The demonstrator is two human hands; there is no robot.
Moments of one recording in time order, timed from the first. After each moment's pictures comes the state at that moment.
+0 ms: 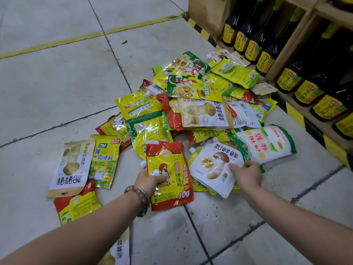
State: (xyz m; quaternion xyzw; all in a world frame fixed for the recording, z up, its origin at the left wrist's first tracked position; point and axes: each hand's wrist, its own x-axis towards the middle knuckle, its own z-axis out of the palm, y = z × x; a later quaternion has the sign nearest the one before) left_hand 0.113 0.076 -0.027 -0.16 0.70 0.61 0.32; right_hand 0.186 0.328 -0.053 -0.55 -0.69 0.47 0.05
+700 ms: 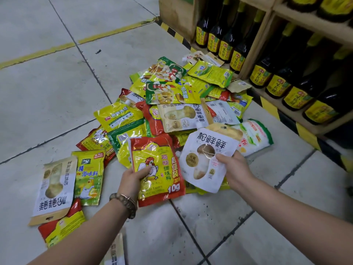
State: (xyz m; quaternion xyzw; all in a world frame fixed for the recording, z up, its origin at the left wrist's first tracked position) left_hand 0.093 0.083 -0.008 -0.17 0.66 0.67 0.30; right_hand 0.182 0.323 -0.011 -0.43 -0.50 0.74 0.11
